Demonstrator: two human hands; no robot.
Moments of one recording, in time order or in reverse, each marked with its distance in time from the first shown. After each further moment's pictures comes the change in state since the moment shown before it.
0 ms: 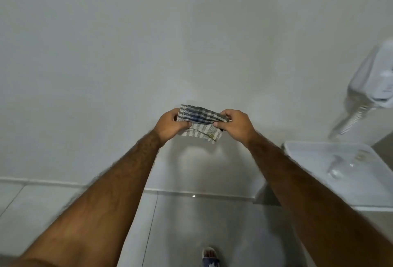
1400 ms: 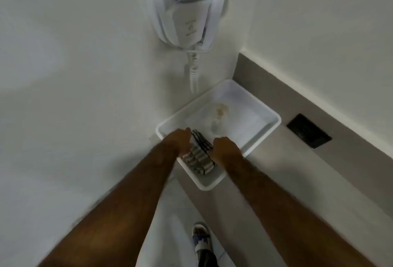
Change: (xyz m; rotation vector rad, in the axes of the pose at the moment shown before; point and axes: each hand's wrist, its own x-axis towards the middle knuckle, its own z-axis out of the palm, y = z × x) left_hand 0.119 0.009 0.529 1.171 -0.958 0.253; right_hand -0.092 0.380 -0.166 -0.361 -0.039 0.822
